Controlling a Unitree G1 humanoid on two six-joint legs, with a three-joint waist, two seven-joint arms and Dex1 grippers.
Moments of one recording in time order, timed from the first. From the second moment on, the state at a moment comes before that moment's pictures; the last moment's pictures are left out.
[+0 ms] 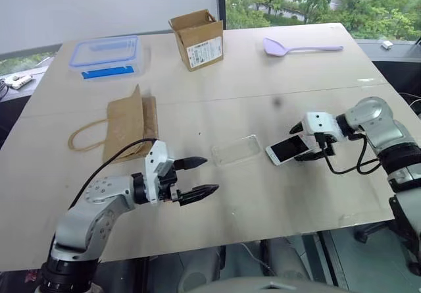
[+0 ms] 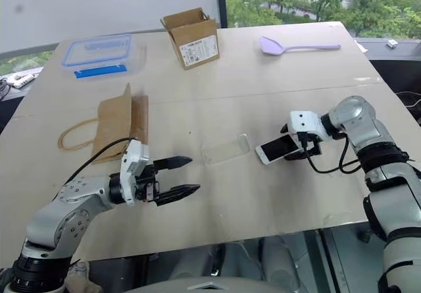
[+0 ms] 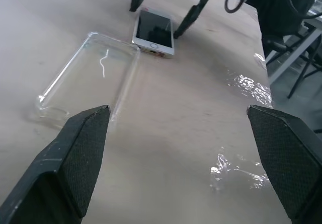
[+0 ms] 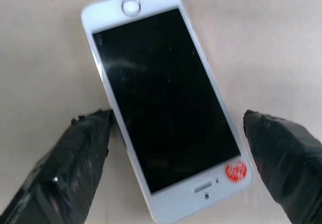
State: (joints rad) left arm 0.03 0.64 0.12 -0.45 -0.59 0.58 -1.04; right arm -0.91 -0.68 0.38 0.77 -0.09 -0.22 1.47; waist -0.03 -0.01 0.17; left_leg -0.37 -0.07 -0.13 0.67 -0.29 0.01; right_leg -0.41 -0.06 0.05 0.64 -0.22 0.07
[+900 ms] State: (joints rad) left arm 0.27 0.61 0.14 -0.44 -0.57 0.31 -1.05; right arm -0.70 -0.78 0.30 0.33 -0.11 0.24 1.38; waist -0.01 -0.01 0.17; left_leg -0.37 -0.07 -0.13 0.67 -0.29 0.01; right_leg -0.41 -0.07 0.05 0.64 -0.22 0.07
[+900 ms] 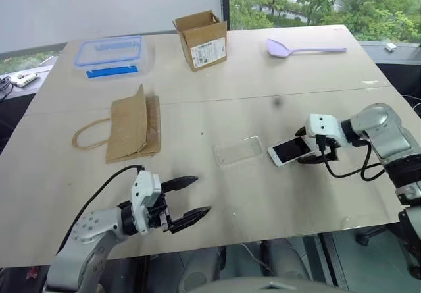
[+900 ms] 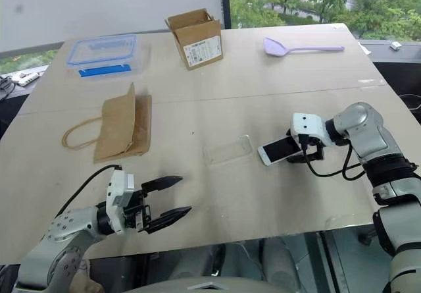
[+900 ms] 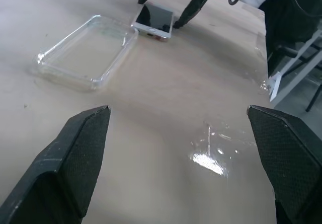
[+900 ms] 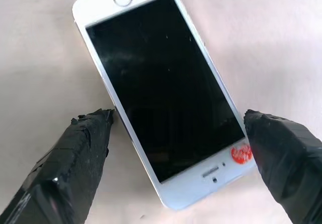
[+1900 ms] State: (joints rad) left arm 0.27 0.62 0.11 -0.44 -0.59 0.33 -1.02; right arm -0.40 -0.97 0.08 -0.27 0.24 0.84 1.26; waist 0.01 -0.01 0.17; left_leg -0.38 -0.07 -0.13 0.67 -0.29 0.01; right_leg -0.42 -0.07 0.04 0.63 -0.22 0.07
